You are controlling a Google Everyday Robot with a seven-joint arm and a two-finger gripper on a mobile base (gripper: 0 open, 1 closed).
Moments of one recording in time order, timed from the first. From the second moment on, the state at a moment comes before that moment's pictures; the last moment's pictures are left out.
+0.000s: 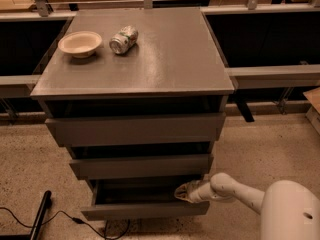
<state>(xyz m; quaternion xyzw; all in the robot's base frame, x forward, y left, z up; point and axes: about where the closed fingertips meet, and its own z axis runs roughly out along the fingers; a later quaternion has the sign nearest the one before) 0.578 -0.098 0.212 -0.66 0.64 0.17 0.35</state>
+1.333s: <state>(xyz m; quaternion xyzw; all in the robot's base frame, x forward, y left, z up) 0.532 -0.092 0.195 -0.65 0.65 0.25 0.31</state>
